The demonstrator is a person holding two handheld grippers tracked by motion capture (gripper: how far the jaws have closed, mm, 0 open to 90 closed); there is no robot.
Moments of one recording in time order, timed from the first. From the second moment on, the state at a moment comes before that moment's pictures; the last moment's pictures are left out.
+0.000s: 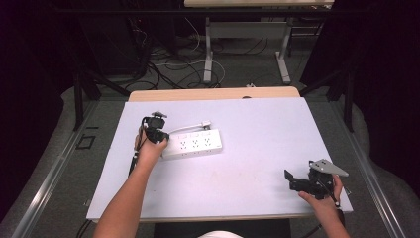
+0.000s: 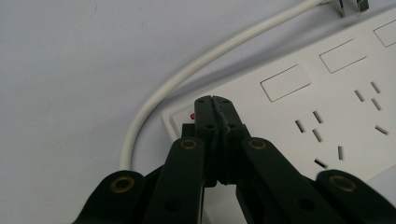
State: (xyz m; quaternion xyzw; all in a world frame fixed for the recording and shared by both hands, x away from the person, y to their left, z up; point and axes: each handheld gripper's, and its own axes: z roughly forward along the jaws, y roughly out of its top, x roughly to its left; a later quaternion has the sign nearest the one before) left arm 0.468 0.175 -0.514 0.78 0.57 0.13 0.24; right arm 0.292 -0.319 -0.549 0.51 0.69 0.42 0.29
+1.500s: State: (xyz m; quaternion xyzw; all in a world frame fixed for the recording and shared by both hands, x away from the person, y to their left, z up) left arm 0.461 0.178 -0.503 0.77 0.54 0.16 0.30; right arm 0.297 -0.317 -0.549 0.50 0.69 0.43 0.29
